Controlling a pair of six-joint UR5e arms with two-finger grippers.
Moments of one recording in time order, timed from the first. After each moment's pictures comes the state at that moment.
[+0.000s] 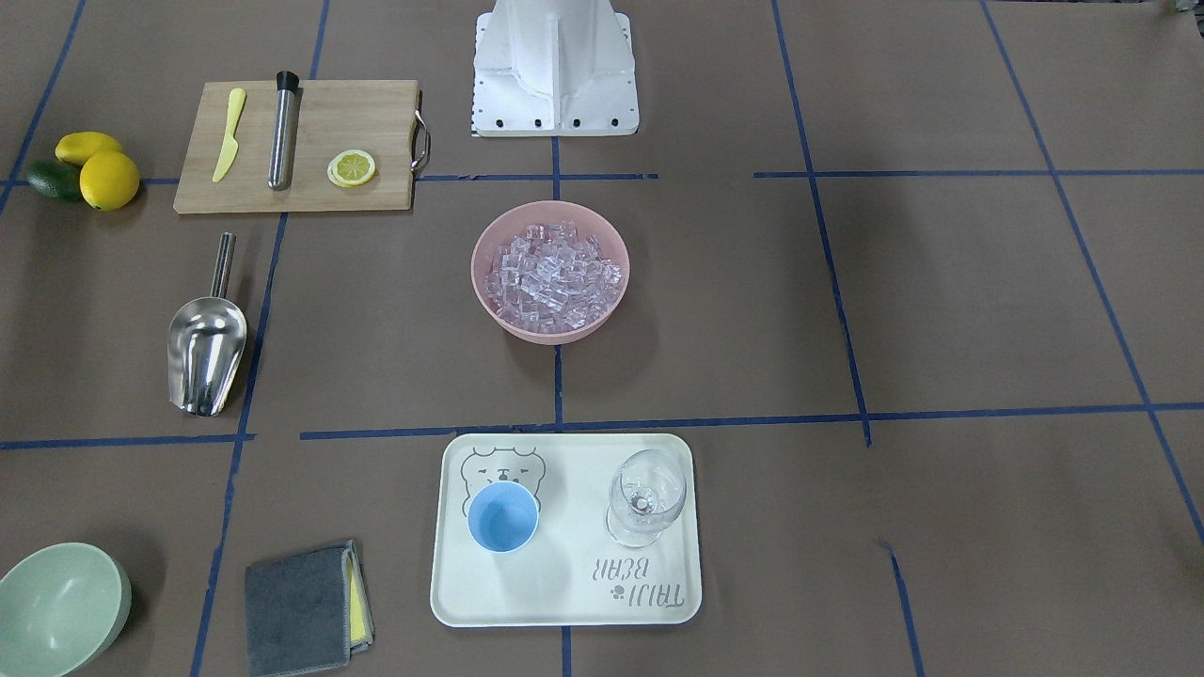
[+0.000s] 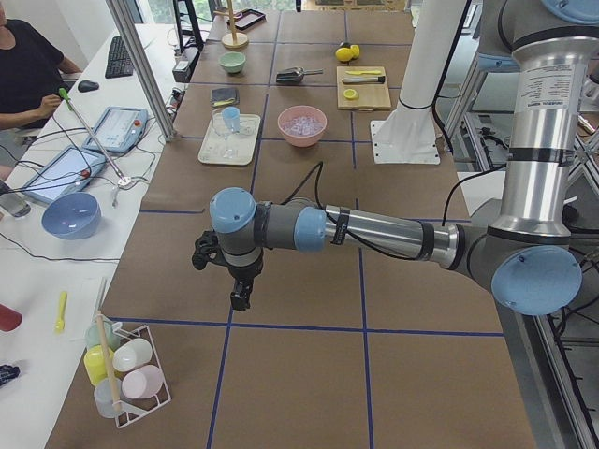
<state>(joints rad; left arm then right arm) -1.55 -1.60 -1.70 -1.48 -2.34 0.11 1.48 -1.65 1.78 -1.63 2.35 0.06</state>
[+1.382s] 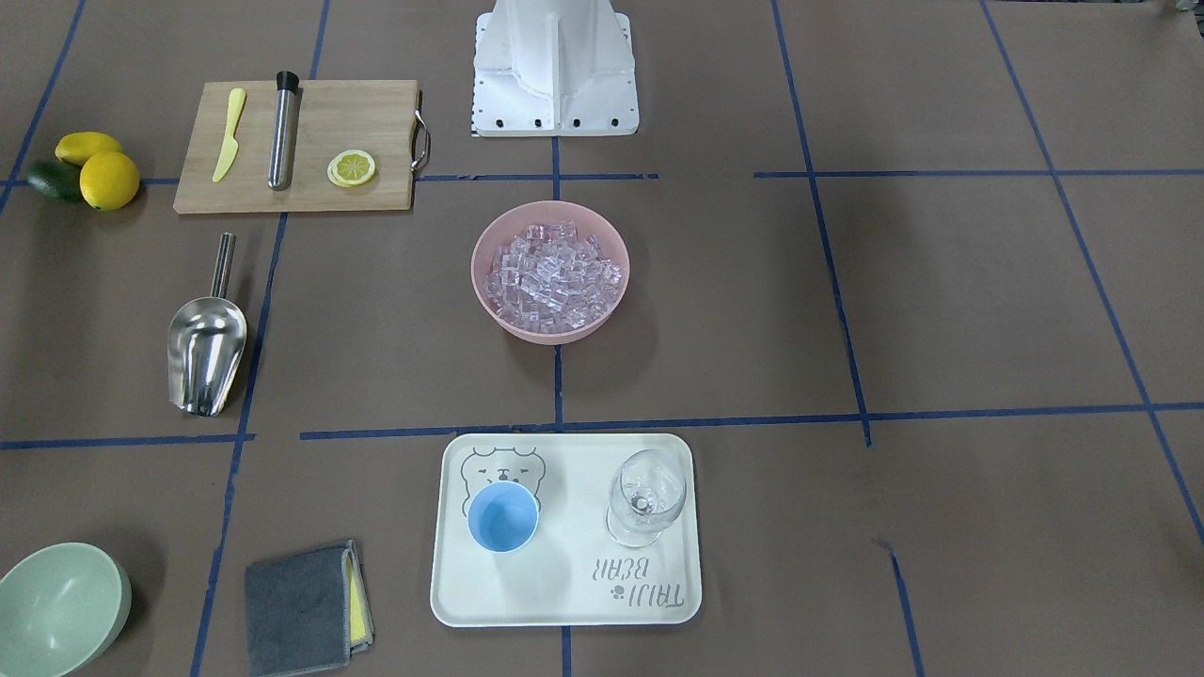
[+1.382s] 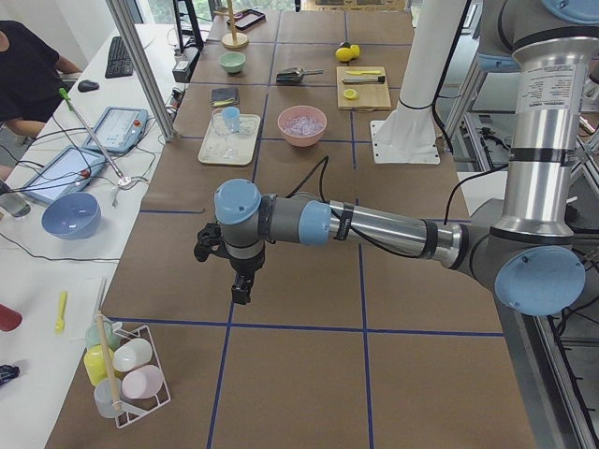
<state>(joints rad) -1.55 -1.60 -1.75 -1.49 -2.34 0.11 1.46 -1.65 1.80 -1.57 2.35 0.06</state>
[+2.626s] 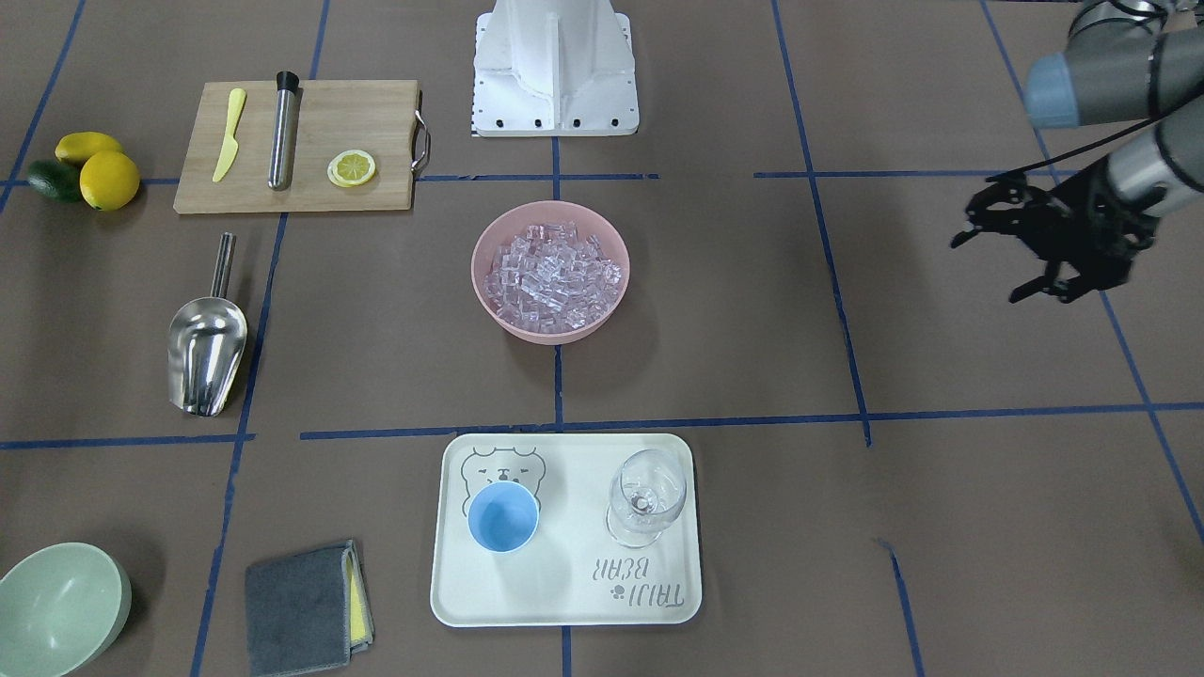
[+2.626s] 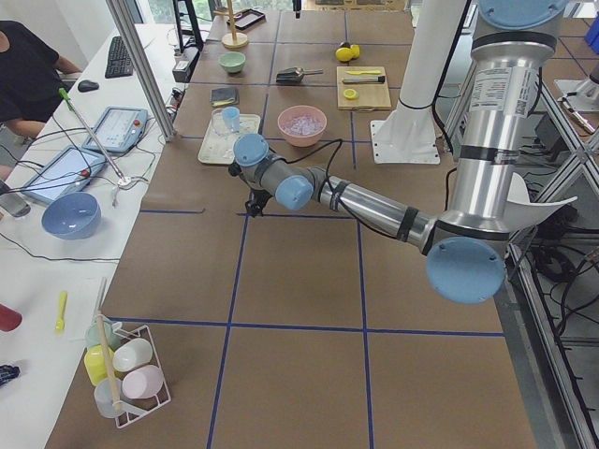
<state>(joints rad) -1.05 -1.75 -1.80 -1.85 -2.47 -0.02 1.41 -1.65 1.81 -1.51 2.40 0.08</state>
